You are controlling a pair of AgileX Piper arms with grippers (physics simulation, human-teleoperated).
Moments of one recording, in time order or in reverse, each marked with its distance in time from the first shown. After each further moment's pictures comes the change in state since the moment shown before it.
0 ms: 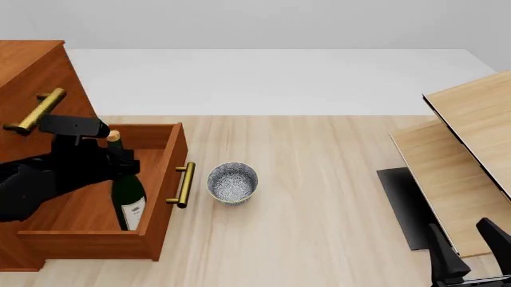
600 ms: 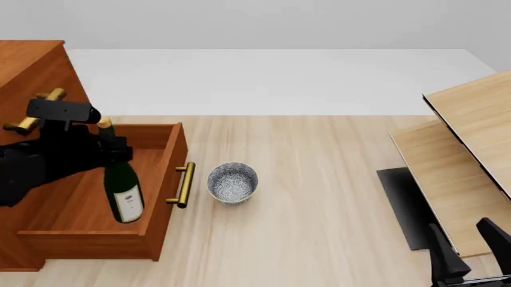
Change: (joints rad) left arm 0.029 -0.008 -0.074 0.053 0.026; right arm 0.000 0.001 0.000 -0.002 0.001
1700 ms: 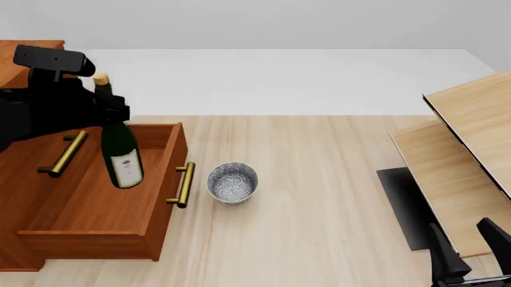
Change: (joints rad) left arm -0.026 0.039 -0.261 0.153 0.048; right arm -0.004 -0.001 0.000 0.001 0.005
